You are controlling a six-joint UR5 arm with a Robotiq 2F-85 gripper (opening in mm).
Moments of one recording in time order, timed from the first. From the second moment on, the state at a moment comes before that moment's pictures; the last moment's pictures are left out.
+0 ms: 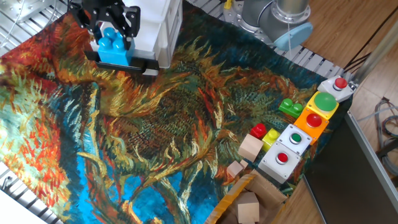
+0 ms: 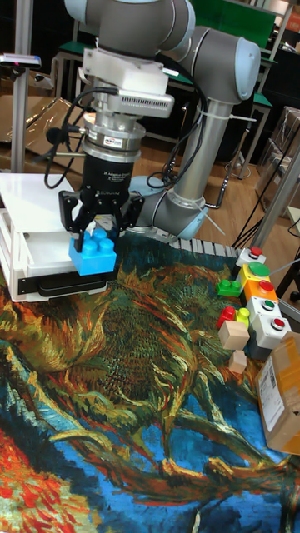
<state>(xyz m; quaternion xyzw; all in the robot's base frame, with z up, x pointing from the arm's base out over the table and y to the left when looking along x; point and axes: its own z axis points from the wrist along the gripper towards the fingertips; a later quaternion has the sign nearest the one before) 0.527 -0.102 0.246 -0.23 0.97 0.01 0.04</state>
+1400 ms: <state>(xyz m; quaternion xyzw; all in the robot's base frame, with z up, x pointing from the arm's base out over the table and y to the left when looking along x) 0.471 -0.154 0.230 -0.21 0.98 0.00 0.02</state>
